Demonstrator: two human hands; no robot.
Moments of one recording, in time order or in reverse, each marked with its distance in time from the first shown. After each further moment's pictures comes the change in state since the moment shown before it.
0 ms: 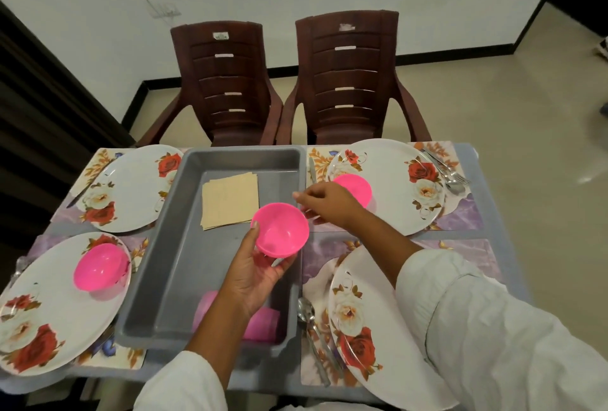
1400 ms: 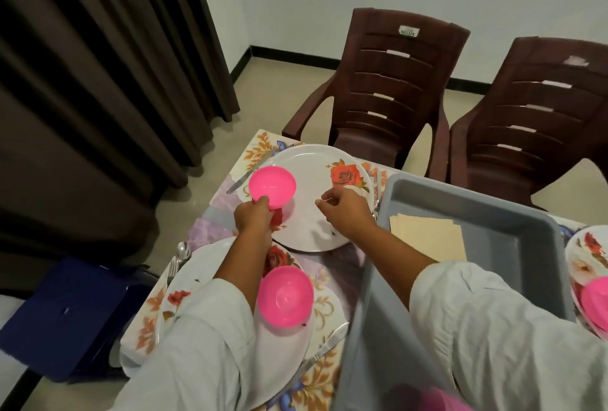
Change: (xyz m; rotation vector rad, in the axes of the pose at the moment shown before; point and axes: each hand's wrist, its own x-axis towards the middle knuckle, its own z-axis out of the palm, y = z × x) left_hand 0.204 0.388 -0.280 0.338 0.707 0.274; right_hand 0.242 -0.178 0.383 -0.321 0.017 0.067
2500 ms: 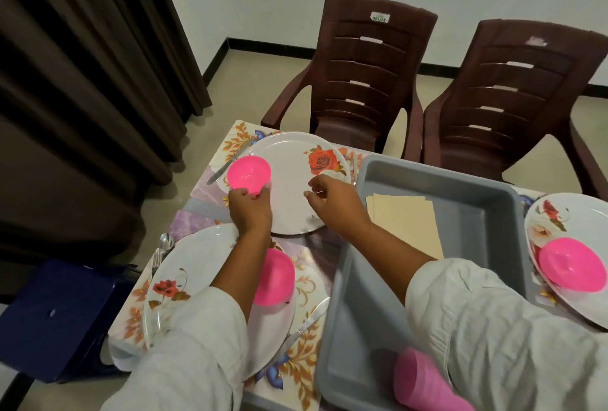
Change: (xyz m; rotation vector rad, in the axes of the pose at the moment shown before) left_hand -0.058 -0.013 0.012 0.302 0.075 0.325; right_hand -0.048 0.010 -0.025 -0.101 0.060 -0.188
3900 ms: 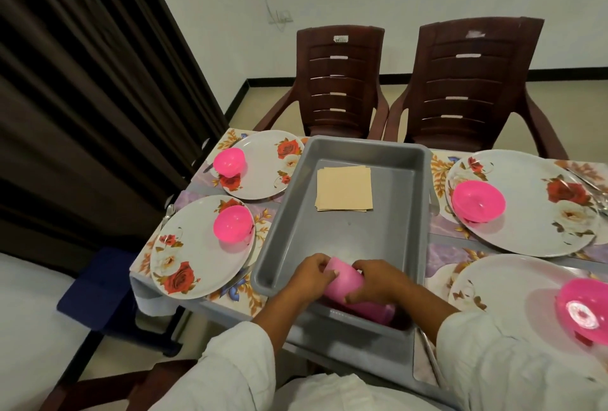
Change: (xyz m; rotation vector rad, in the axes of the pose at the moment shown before) left_hand -0.342 -0.092 0.019 0.543 -0.721 0.178; right_hand -0.267 0.202 -0.087 -0.297 -0.538 0.108
